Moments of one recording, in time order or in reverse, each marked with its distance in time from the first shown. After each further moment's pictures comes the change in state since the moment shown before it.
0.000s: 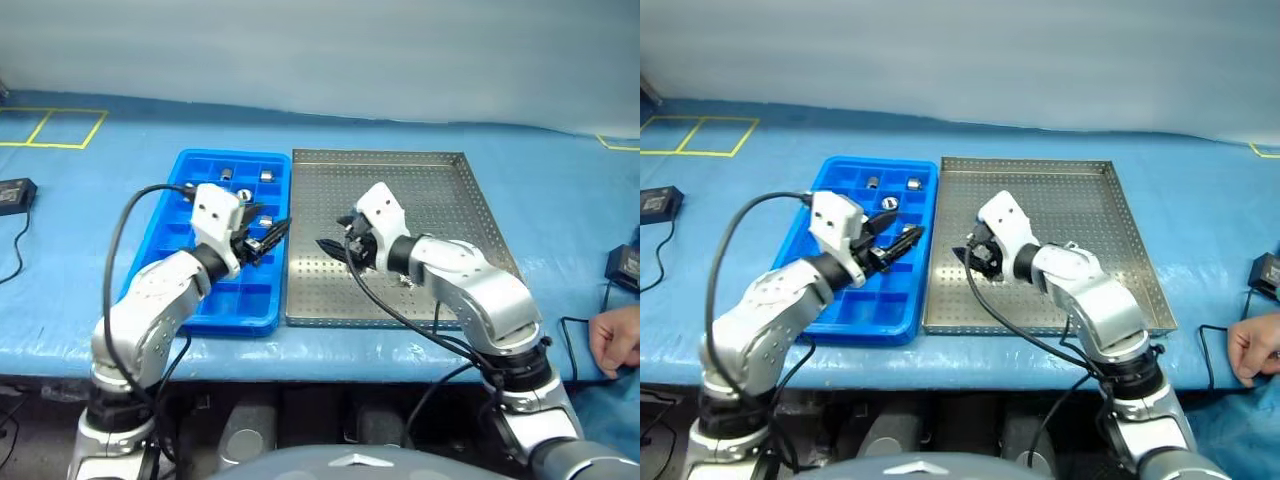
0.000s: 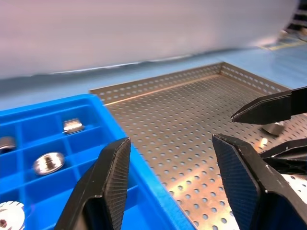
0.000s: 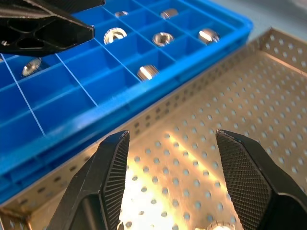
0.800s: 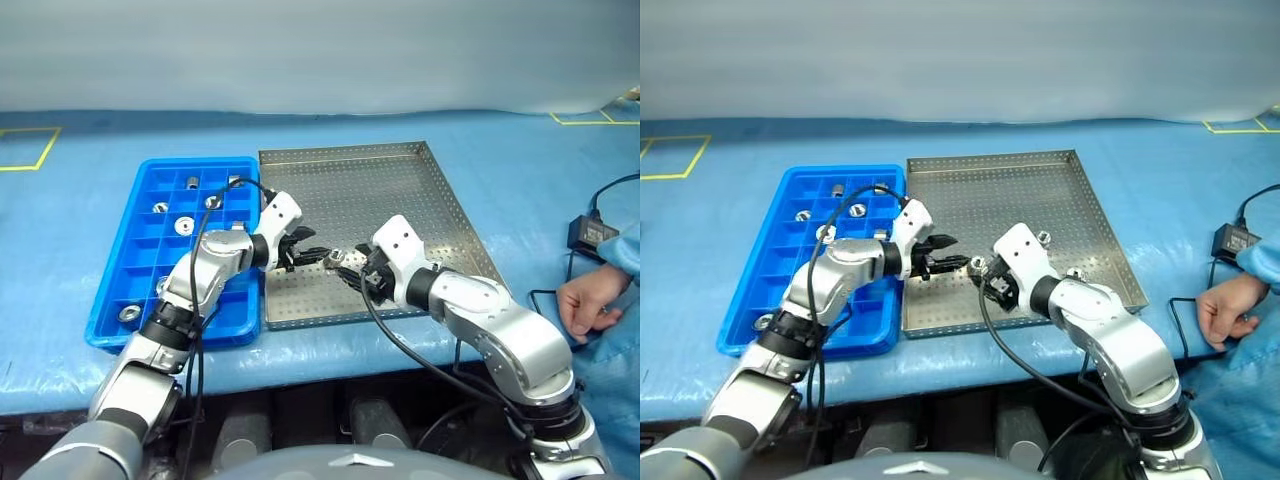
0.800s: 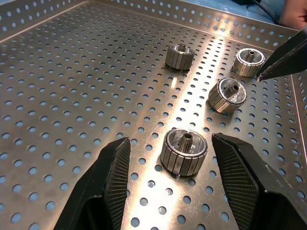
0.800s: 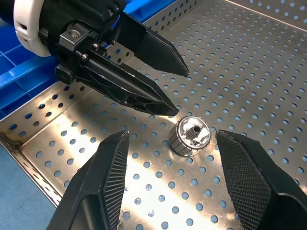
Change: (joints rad) left arm -0.301 -0.042 -0.260 0.630 0.152 -0.185 -0.356; right arm 0.175 -0.059 -0.017 -0.204 0.029 0.064 -0.092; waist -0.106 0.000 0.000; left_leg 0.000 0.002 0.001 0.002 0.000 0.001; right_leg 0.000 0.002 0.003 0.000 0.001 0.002
